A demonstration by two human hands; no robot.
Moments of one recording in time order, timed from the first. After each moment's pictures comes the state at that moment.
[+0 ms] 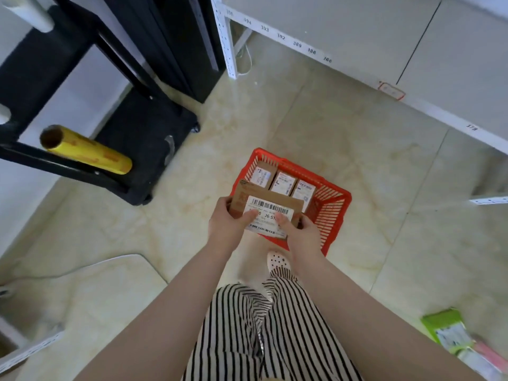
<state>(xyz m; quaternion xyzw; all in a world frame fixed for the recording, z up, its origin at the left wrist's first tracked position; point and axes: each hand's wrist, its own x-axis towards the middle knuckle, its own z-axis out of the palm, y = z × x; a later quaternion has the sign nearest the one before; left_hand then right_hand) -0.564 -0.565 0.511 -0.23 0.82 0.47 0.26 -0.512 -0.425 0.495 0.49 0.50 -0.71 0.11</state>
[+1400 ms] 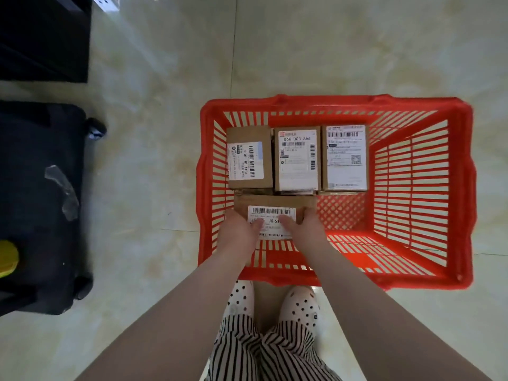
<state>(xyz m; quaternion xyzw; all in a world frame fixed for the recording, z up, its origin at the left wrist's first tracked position) -0.667 -0.552 0.061 -0.05 0.89 0.14 0.44 -0.584 -0.445 0.055 0.56 0.59 -0.55 0.21</state>
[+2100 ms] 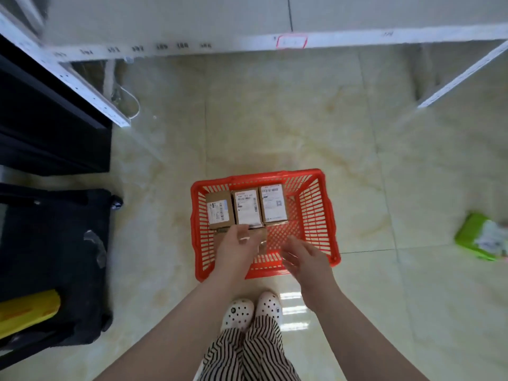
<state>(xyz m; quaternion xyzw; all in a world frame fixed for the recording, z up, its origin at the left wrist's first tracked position) -0.627 -0.493 0.360 -0.02 0.80 0.38 0.46 -0.507 -0.412 0.351 0.63 0.33 -0.70 -0.05</state>
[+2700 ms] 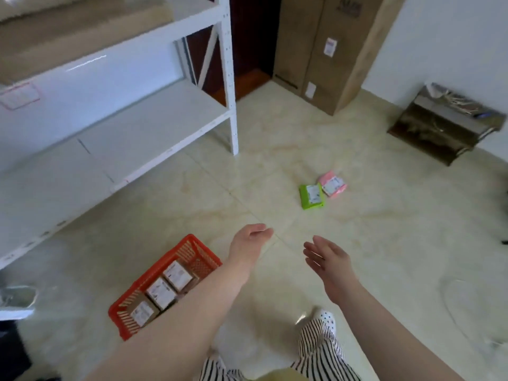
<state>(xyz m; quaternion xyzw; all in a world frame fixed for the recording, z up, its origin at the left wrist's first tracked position) -0.346 -0.349 0.657 0.29 0.67 0.35 0.59 -0.171 -0.369 0.646 0.65 0.14 -0.62 -0.42</state>
